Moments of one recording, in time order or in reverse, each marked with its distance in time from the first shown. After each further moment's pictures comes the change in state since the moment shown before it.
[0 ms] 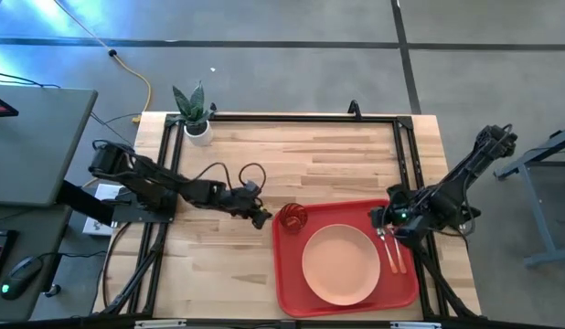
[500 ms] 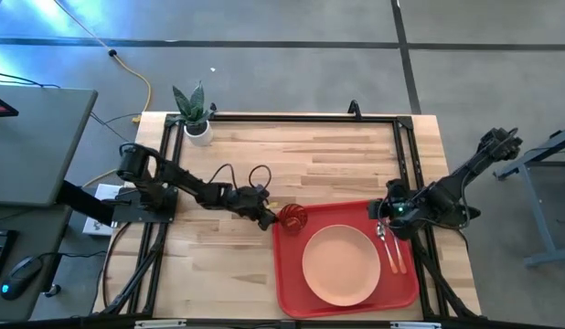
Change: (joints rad) left arm 0.057 0.258 -0.037 0.377 0.168 0.020; right arm -0.103 -0.020 0.000 0.003 -0.022 0.004
